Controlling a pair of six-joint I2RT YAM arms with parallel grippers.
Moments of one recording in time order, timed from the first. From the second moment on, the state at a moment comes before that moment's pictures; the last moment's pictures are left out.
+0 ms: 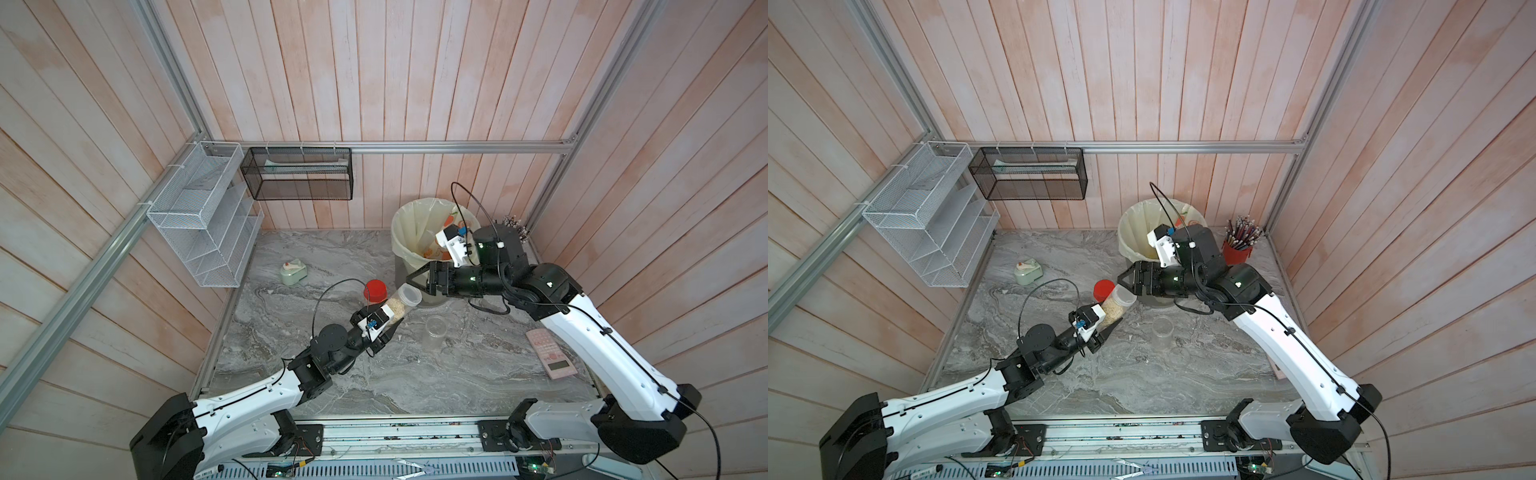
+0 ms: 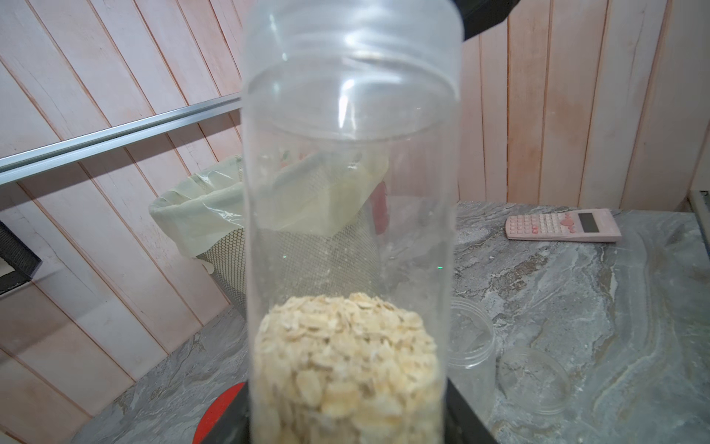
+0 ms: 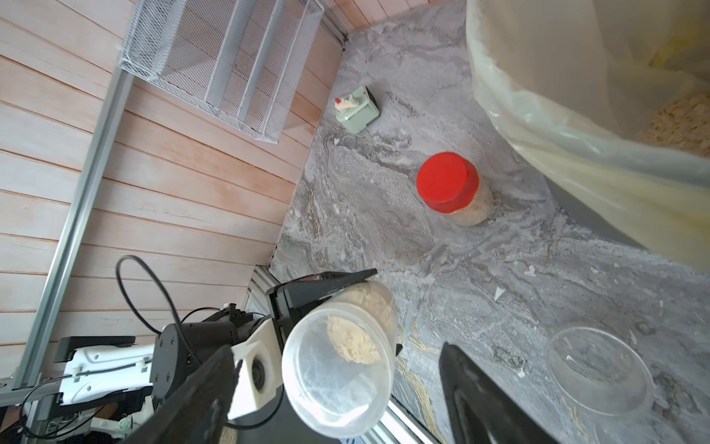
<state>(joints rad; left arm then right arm) -0.90 1.04 0.45 0.57 -0.06 0.32 0.72 1.31 1.59 -0.91 -0.37 0.67</state>
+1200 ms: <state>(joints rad) -0.90 1.05 0.45 0.55 -0.03 0.30 0.81 1.37 1.62 -1.00 -0.30 0.47</state>
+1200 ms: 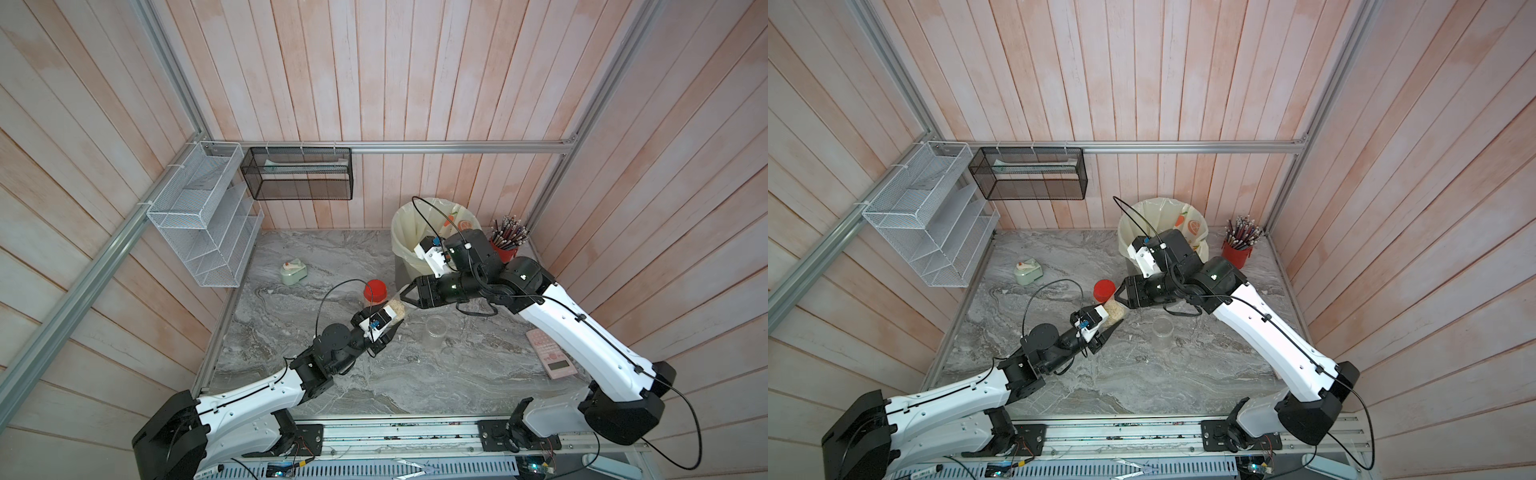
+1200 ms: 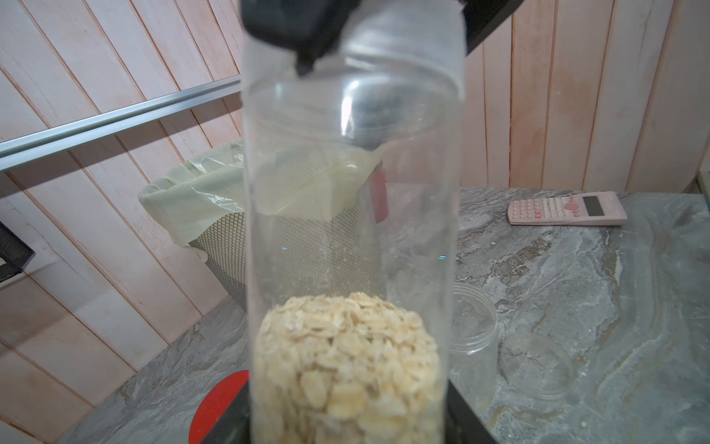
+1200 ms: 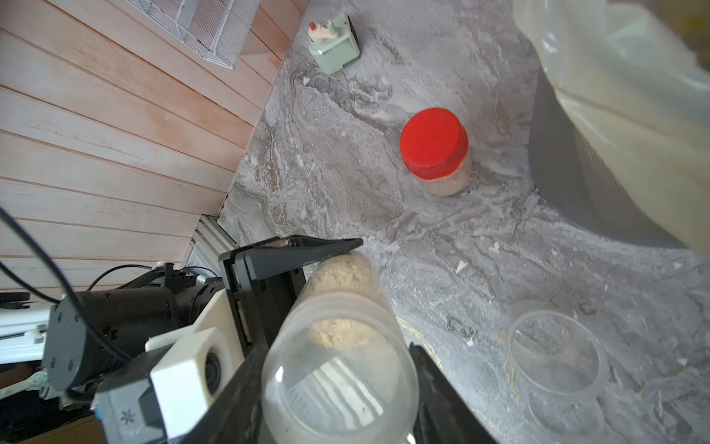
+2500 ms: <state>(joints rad) -0.83 0.99 0.45 0.46 0.37 0.11 0.76 1.27 1.42 -0.84 -0.57 -0.44</state>
